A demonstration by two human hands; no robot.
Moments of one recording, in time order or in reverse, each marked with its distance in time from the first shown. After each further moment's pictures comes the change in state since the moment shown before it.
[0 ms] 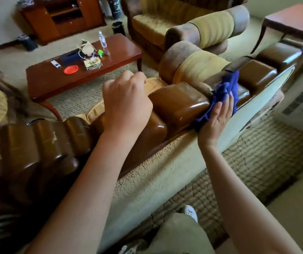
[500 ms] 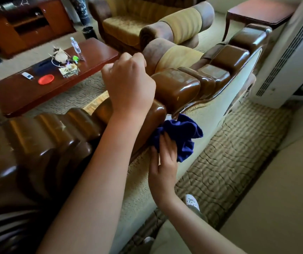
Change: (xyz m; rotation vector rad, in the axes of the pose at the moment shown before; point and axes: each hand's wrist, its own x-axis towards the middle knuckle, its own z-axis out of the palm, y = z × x) left_hand -0.002 0.002 0.001 -0.105 0.083 0.014; right_hand -0.204 -0.035 0.011 -0.151 -0.134 -0.163
